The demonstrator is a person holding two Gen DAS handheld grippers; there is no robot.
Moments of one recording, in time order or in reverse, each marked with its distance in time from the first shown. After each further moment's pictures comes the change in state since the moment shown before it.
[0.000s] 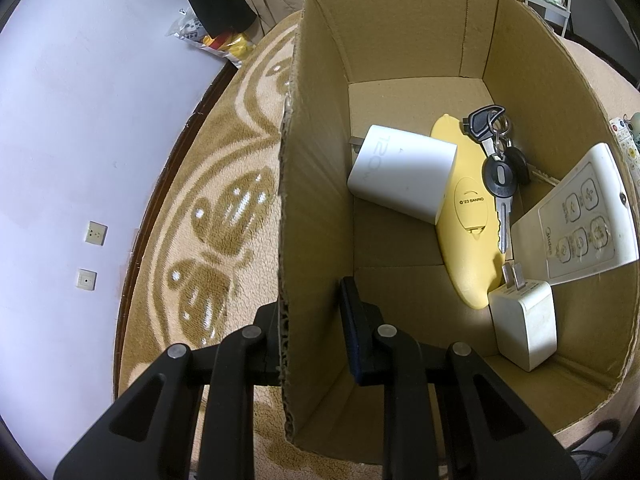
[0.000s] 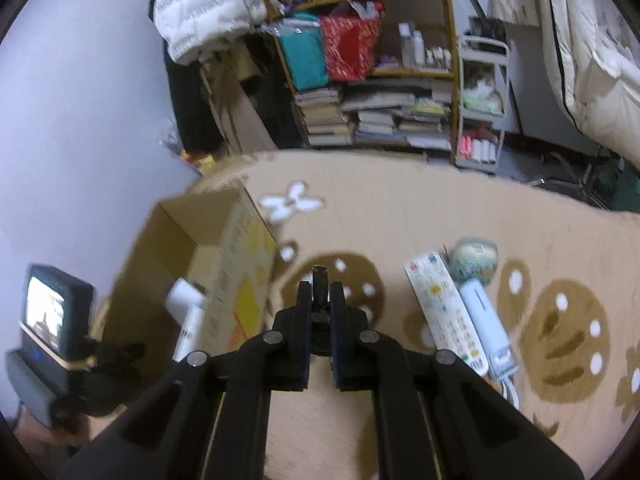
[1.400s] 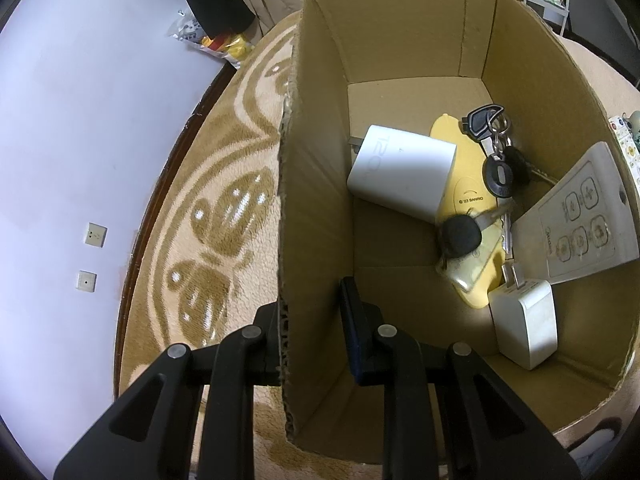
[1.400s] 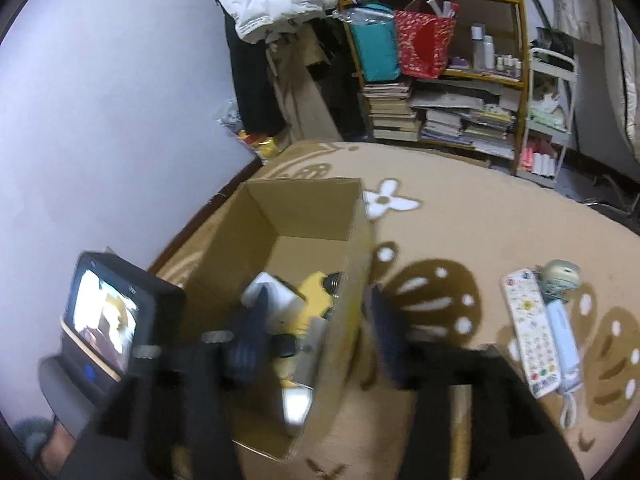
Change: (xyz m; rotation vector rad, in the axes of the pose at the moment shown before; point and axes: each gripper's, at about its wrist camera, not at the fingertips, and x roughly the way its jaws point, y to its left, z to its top) left arm 0.001 0.000 0.000 0.007 -0.002 0.001; right arm 0.023 0.056 -0.011 -0.108 0.051 0.117
